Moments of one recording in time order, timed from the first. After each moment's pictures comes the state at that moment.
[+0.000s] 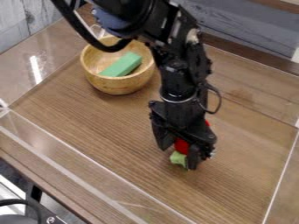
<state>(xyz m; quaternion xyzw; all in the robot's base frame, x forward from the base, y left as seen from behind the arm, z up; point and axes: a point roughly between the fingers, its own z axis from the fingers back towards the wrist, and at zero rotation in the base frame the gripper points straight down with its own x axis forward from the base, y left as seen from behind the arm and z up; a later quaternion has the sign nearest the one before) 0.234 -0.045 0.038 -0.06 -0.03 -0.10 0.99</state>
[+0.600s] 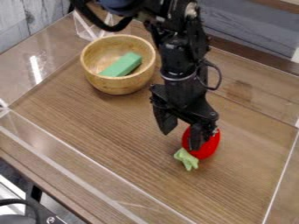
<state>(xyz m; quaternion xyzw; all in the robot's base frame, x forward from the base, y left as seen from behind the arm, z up) 0.250 -0.041 0.053 -0.07 -0.03 -0.08 0.99</state>
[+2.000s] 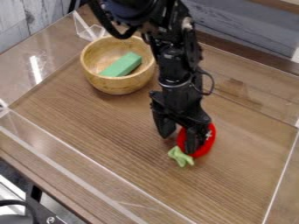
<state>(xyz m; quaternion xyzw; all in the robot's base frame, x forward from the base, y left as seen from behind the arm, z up) 0.260 -0.023 0.027 -0.07 -0.02 -0.08 0.99</state>
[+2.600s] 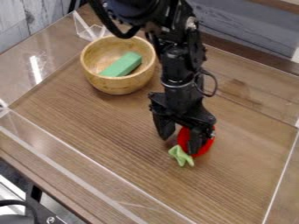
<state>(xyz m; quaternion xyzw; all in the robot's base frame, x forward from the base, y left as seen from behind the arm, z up) 0.258 -0.037 0.030 -0.07 -0.01 -0.05 1.00</state>
